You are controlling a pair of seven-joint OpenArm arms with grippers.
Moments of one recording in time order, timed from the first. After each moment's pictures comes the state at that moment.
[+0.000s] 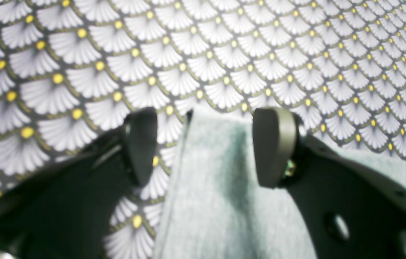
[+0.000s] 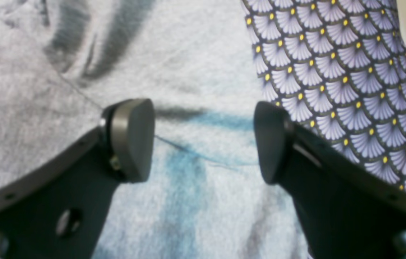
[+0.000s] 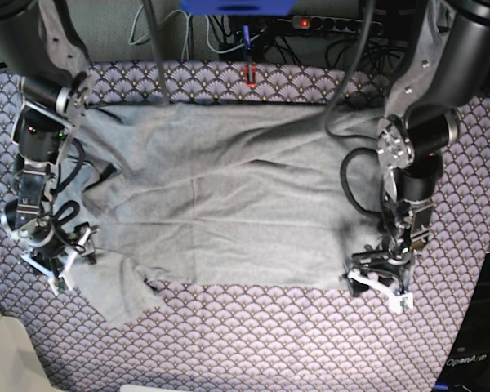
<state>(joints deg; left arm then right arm) -42.0 -8.5 -23.3 16.0 4.6 -16.8 3.3 28.6 13.5 26.7 47.2 -32.9 40.0 -9.9</state>
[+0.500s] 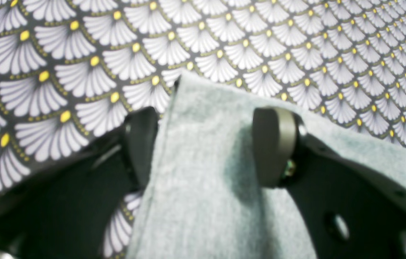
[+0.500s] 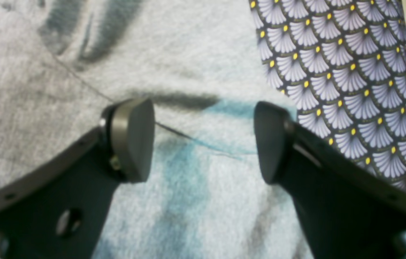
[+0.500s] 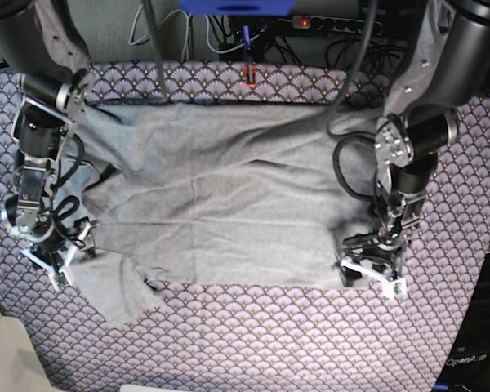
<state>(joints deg) -41.6 -8.4 -23.3 9.6 4.4 -17.0 -5.0 27.8 13.5 26.7 47.2 -32.9 40.1 -10.1</state>
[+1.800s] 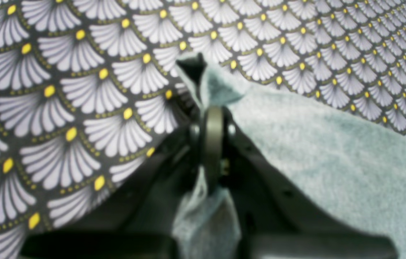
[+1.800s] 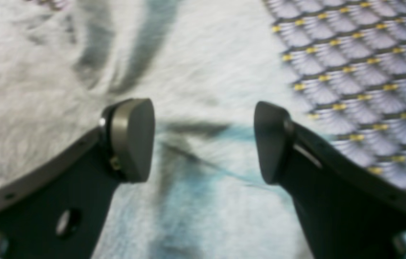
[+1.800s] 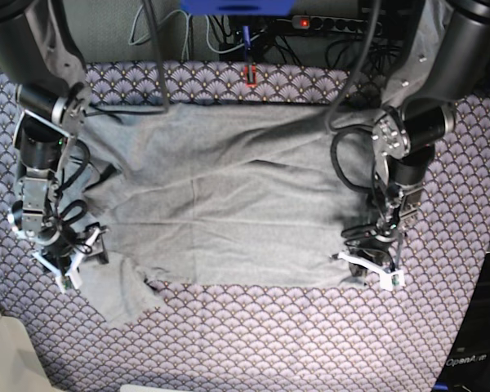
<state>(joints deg) -39.4 -8.1 -23.3 10.2 3.5 -17.8 -5.9 31.9 14.2 26.7 36.3 -32.9 40.1 -3.2</state>
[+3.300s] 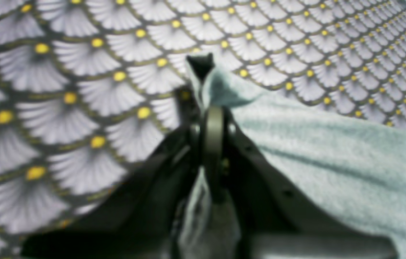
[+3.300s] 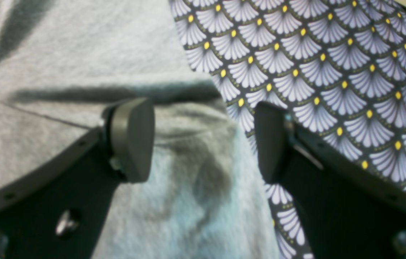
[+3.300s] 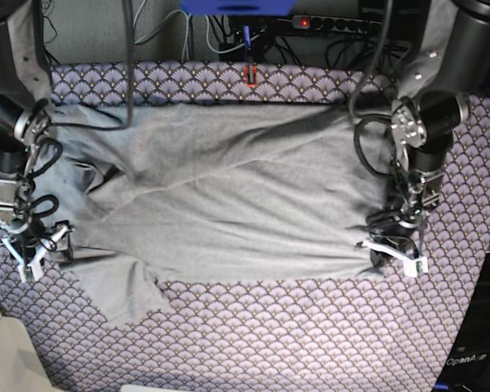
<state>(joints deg) -36.2 -13.6 -23.5 10.6 2.4 -21.9 -7.9 35.8 22.9 29.0 21.5 -32.9 34.5 6.5</state>
